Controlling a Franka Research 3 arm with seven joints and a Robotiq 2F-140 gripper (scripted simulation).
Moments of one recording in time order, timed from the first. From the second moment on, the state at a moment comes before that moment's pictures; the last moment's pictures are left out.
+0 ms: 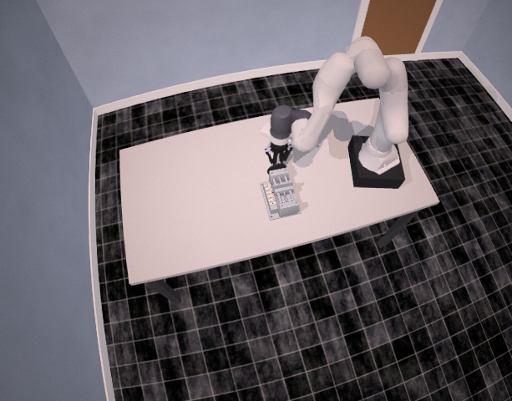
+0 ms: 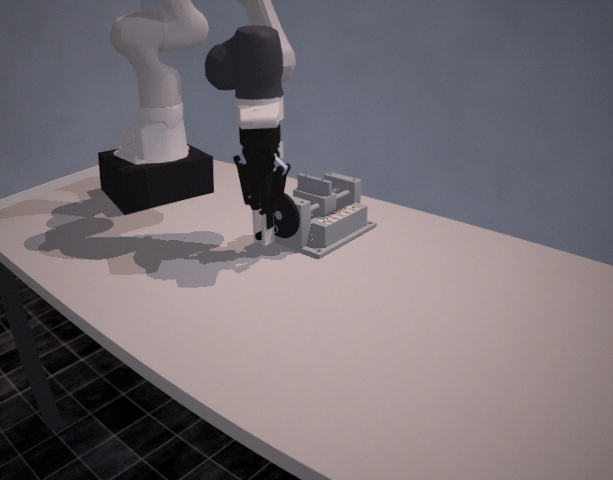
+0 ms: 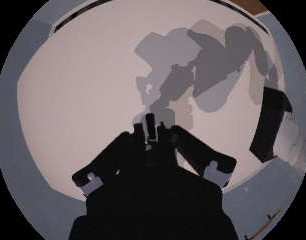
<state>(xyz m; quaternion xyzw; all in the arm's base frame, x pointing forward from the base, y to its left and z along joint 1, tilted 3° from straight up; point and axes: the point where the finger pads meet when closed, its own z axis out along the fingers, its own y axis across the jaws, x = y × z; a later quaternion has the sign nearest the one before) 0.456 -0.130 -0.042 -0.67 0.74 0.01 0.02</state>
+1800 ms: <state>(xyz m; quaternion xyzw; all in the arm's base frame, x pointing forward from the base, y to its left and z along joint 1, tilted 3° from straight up) 0.461 -0.134 0.024 -0.68 0.74 0.01 0.02</state>
